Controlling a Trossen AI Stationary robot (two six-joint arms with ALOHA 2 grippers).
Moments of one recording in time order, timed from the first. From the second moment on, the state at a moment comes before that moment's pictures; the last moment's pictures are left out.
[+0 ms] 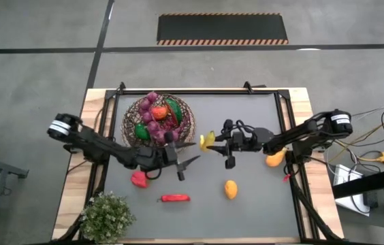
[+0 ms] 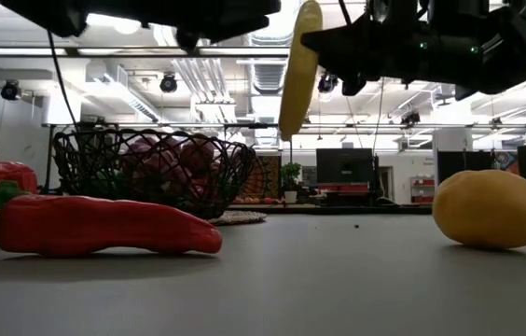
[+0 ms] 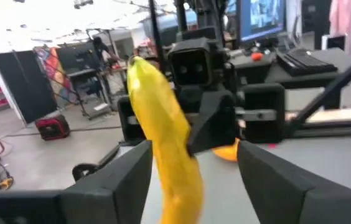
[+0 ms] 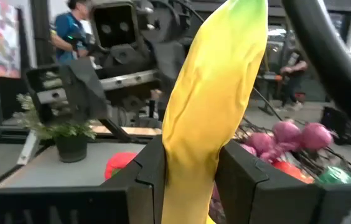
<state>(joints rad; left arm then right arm) -0.30 1.53 0.74 0.89 -0.59 0.21 0.01 1.52 0.45 1.22 -0.03 -0.07</state>
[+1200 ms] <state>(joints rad) -0.25 1.75 0.85 0.93 -0.55 0.13 0.01 1.52 0.45 1.25 -0.16 -0.08</state>
